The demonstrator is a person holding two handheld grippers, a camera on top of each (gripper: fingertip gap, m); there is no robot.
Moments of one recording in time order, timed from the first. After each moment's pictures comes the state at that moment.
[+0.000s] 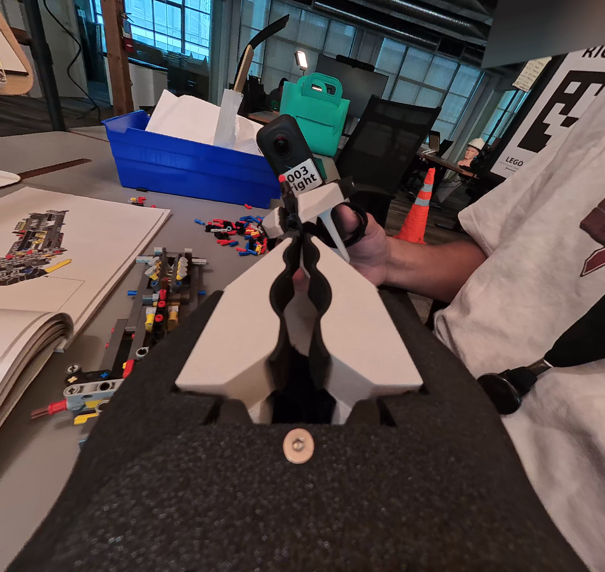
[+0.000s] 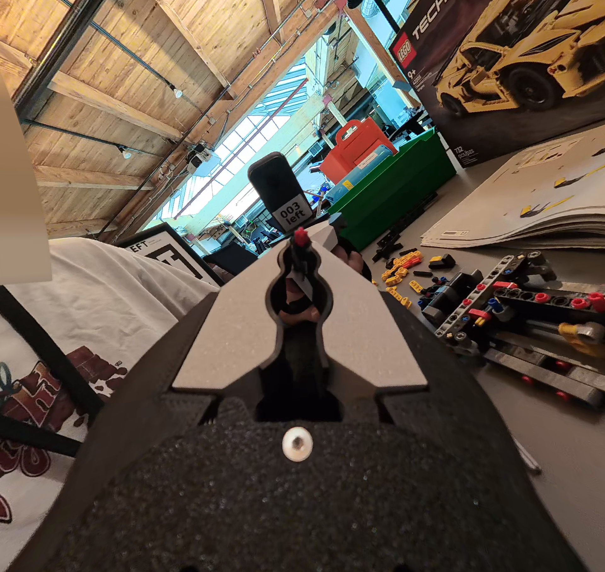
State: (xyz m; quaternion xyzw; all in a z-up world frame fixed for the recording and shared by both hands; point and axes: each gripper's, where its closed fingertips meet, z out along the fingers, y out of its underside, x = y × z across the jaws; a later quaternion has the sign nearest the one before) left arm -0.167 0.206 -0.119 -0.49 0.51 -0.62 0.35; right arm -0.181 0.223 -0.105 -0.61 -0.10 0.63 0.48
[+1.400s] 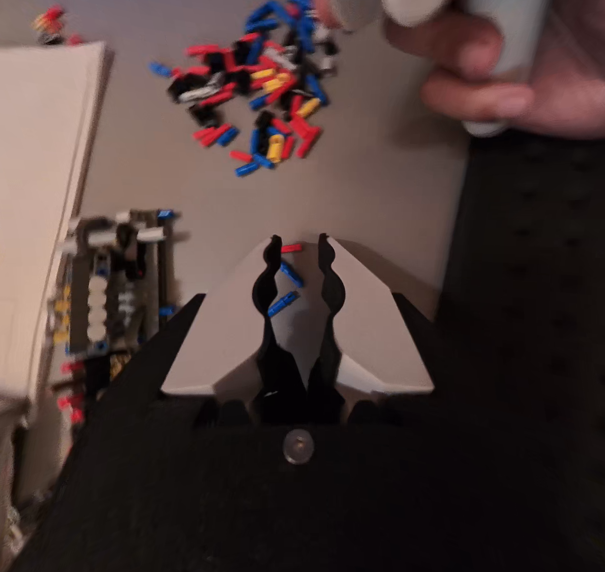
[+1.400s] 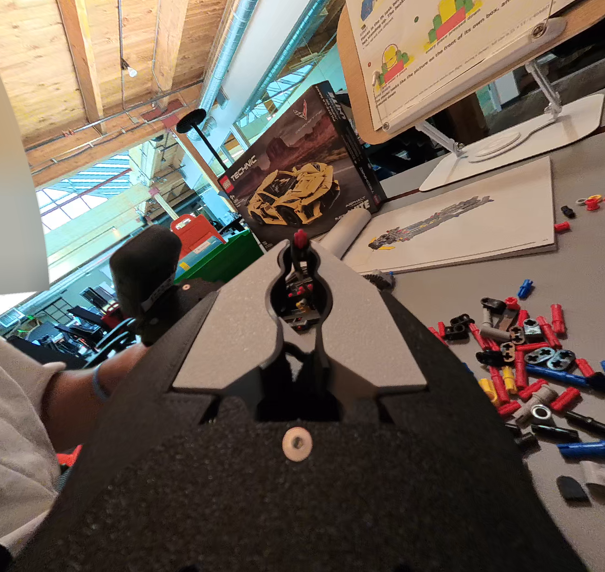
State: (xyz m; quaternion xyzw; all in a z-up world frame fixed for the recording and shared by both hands) left arm -0.036 0.174 -0.240 -0.63 0.69 -0.23 0.27; right arm 0.016 0.199 -0.118 -0.65 0.06 0.37 0.66
